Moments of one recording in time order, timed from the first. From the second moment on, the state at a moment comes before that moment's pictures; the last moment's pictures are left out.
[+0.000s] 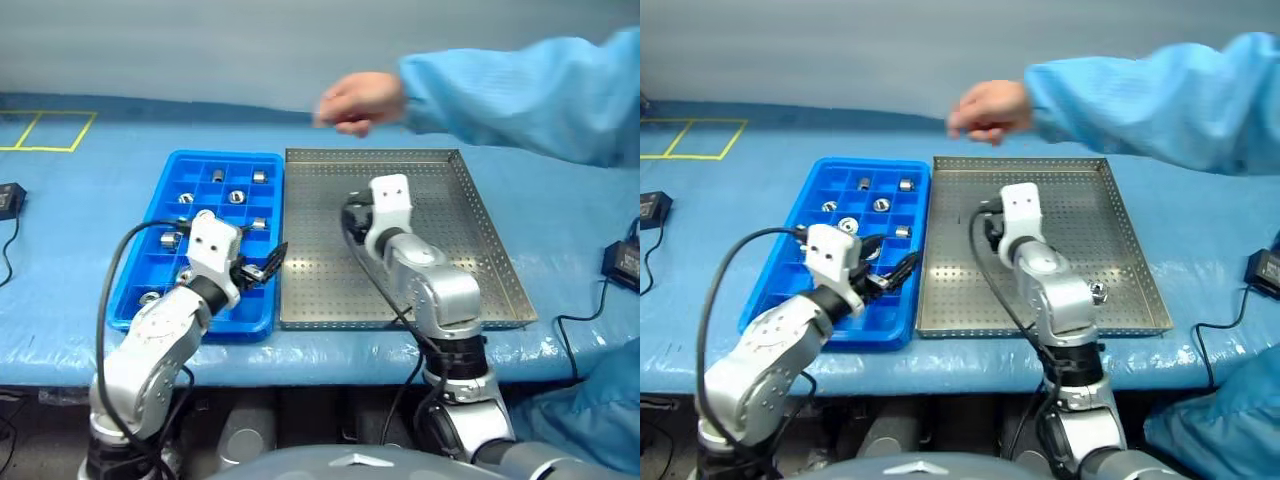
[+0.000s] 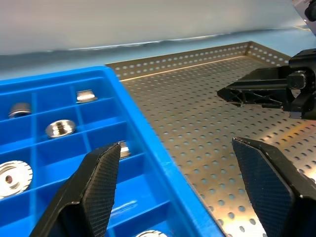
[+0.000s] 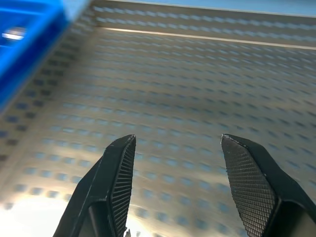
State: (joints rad) left arm -0.05 0.29 -0.05 -0.68 -0.36 0.80 -0.27; right arm -0.42 -0.04 0.01 -0.29 0.07 1.03 -0.05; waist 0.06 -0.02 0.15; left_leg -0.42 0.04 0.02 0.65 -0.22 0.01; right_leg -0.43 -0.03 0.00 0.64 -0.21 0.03
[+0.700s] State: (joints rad) left arm -0.12 0.26 -0.18 -0.50 -0.35 0.69 -0.37; right arm -0.34 0.14 -0.28 -0.40 -0.08 1.21 -0.33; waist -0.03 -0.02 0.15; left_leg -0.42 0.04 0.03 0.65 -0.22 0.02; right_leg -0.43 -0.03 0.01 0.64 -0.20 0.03
